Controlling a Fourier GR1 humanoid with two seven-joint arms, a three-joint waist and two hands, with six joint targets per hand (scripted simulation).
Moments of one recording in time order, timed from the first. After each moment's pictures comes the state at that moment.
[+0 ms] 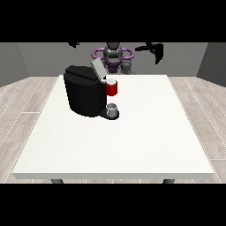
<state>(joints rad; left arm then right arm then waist) -0.61 0.04 0.34 -0.76 -0.24 -0.27 -0.23 -0.24 -0.18 -0.03 -1.47 -0.07 0.00 0.06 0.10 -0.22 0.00</state>
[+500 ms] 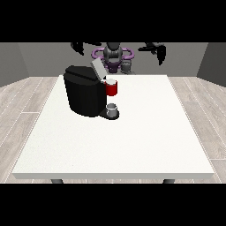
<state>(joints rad) -0.48 0.03 0.29 -0.96 -0.13 -0.30 -0.18 -0.30 -0.17 -0.04 -1.39 -0.05 0.03 0.04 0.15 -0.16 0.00</state>
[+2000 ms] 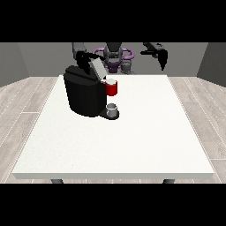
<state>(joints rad) -0.26 0.07 0.18 -1.38 0.03 -0.23 -0.07 -0.60 -0.17 -0.09 -1.08 0.00 0.07 -0.07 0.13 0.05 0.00</state>
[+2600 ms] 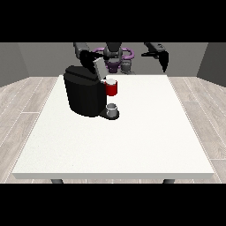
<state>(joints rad) -0.25 0.10 0.18 -1.36 0.02 -0.21 -0.09 -0.68 -0.14 -0.07 -1.05 0.03 0.06 -0.06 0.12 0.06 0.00</state>
